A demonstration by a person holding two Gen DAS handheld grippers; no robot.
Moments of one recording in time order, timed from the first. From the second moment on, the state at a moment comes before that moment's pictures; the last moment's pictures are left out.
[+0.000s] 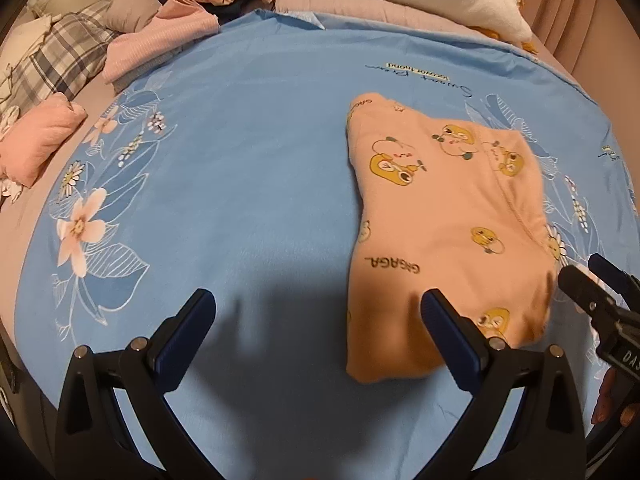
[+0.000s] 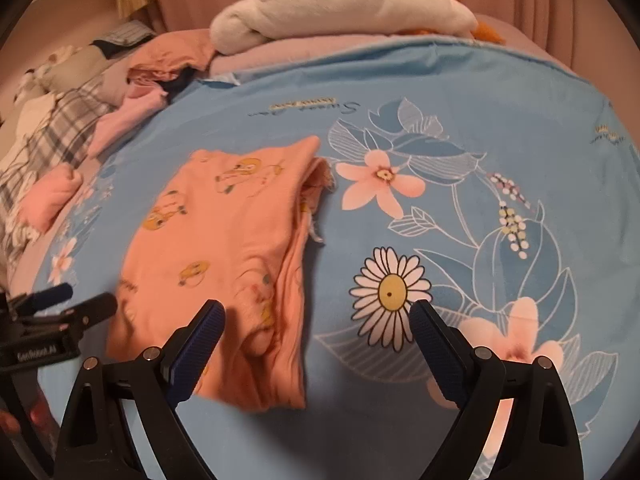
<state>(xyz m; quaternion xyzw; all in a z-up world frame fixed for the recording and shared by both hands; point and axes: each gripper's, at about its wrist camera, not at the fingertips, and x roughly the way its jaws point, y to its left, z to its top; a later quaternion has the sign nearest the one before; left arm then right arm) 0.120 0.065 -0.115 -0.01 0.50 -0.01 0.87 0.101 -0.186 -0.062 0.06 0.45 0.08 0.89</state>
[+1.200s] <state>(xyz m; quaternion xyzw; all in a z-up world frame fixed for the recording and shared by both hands) 0.011 0.041 -0.027 0.01 0.42 -0.03 0.91 -0.002 -0.160 0.024 0.01 0.34 0.16 0.92</state>
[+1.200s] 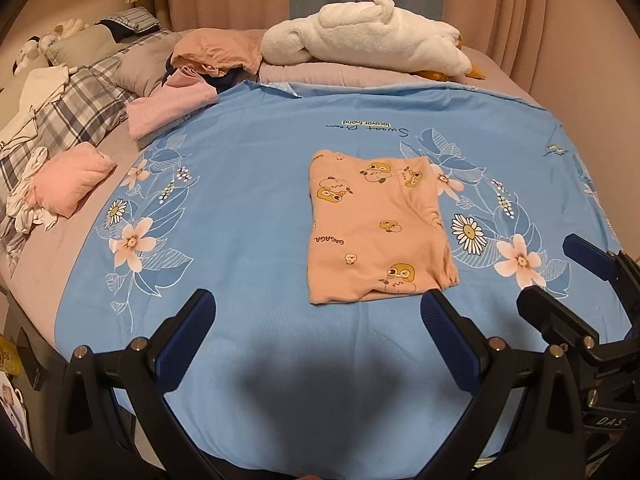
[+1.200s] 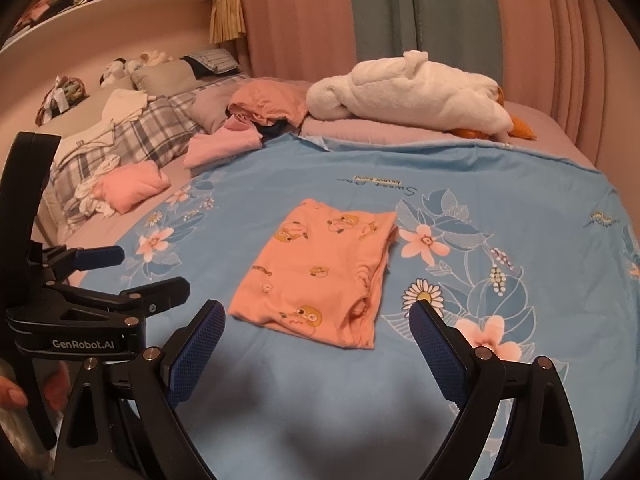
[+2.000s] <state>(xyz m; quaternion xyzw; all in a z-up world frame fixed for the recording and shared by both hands) 0.004 0.039 -0.025 0.02 0.42 -0.03 0.91 -0.007 -0.163 0.022 0.03 0.35 0.16 0.92</state>
